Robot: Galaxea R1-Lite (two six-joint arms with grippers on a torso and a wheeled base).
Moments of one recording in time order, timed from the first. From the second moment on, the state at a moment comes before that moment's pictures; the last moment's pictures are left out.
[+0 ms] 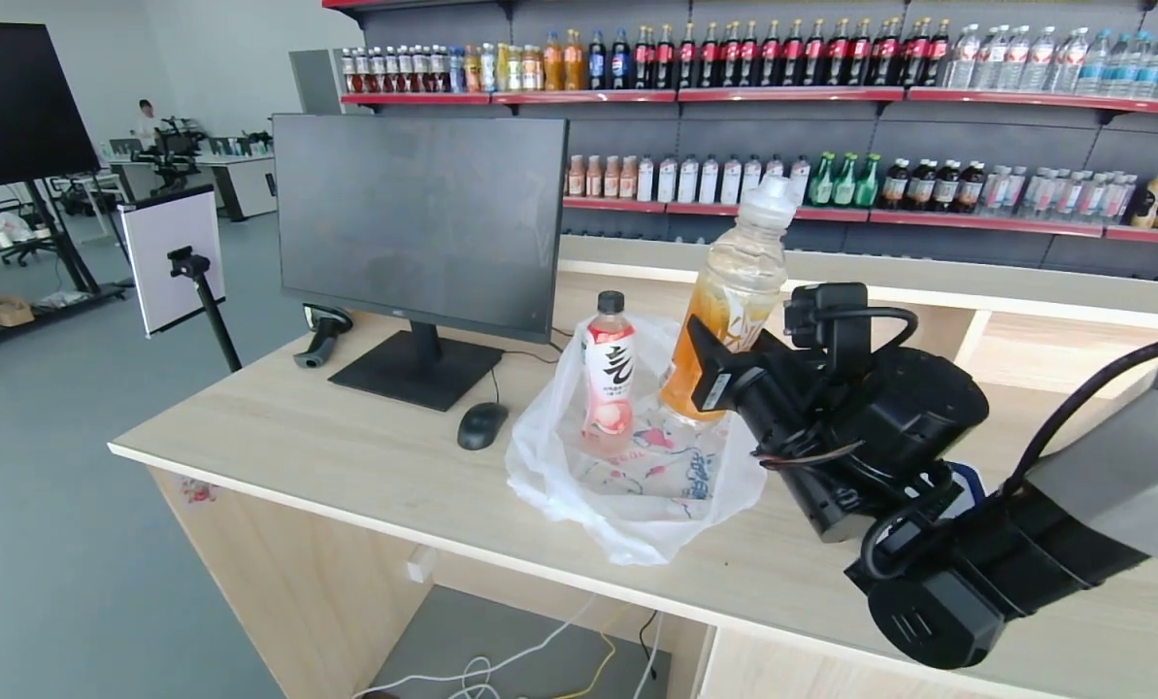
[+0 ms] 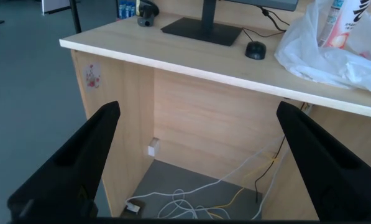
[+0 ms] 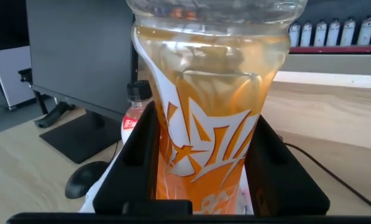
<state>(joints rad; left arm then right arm) 0.00 0.00 0.00 0.00 0.00 -0.01 0.59 2.06 -0.79 -1.57 -0.34 -0.01</state>
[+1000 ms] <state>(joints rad) 0.00 0.00 0.00 0.00 0.00 -0.01 0.47 2.39 -1.03 -1.57 -0.20 -0.07</state>
